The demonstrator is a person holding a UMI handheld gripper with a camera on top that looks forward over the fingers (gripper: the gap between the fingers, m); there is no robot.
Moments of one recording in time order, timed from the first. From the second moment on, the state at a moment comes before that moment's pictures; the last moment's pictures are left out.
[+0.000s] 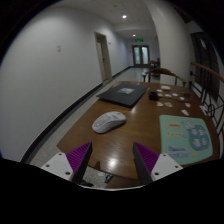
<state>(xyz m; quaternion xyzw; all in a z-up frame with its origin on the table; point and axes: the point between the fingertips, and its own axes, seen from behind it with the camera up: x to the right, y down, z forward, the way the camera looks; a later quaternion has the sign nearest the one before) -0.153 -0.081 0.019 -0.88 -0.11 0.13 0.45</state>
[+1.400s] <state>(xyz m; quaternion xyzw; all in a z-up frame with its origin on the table) 0.105 0.004 -0.006 -0.90 0.03 0.04 0.44</state>
